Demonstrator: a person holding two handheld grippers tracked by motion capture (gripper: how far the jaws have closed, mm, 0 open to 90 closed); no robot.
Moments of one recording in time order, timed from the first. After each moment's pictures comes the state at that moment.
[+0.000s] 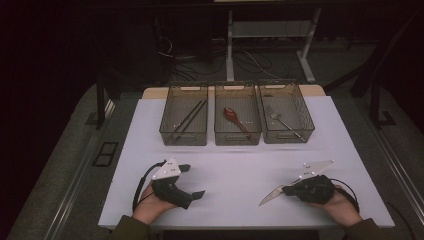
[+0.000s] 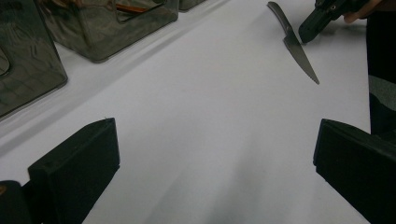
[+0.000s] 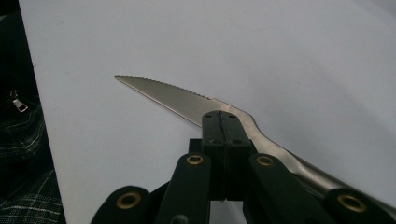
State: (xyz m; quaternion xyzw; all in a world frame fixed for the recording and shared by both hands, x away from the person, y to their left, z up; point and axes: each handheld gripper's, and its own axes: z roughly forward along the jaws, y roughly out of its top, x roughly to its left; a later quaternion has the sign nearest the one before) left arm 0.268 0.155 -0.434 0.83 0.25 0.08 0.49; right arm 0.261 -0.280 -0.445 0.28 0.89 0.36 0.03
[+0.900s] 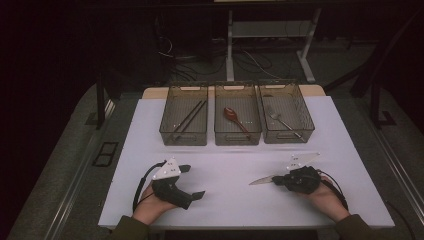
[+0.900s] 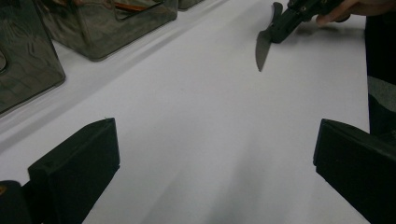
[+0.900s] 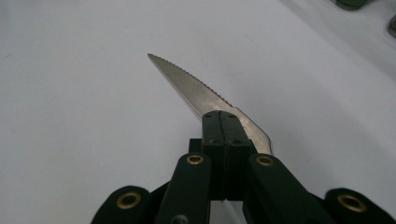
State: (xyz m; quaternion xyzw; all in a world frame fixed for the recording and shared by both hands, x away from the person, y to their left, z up) left arm 0.268 0.155 -0.435 0.83 0.25 0.07 0.49; right arm 0.287 -0.256 -0.450 0.28 0.89 0.36 0.06
